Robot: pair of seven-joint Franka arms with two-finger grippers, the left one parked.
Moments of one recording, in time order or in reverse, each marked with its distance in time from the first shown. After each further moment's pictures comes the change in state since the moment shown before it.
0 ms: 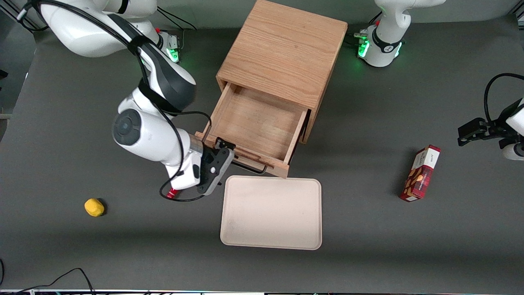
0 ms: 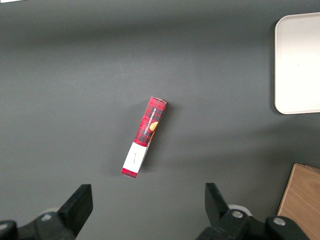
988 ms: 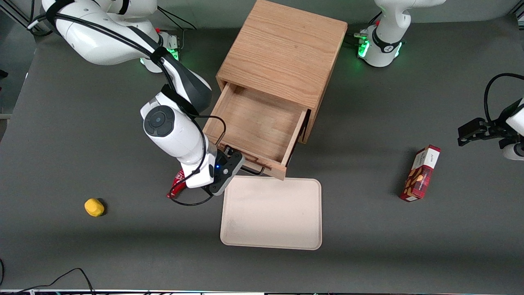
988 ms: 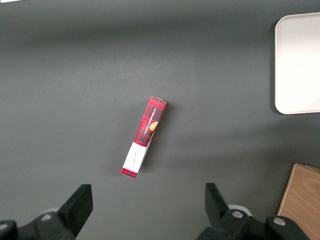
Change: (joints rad) arm 0.032 0.079 0.019 -0.096 -0.243 0.158 0.130
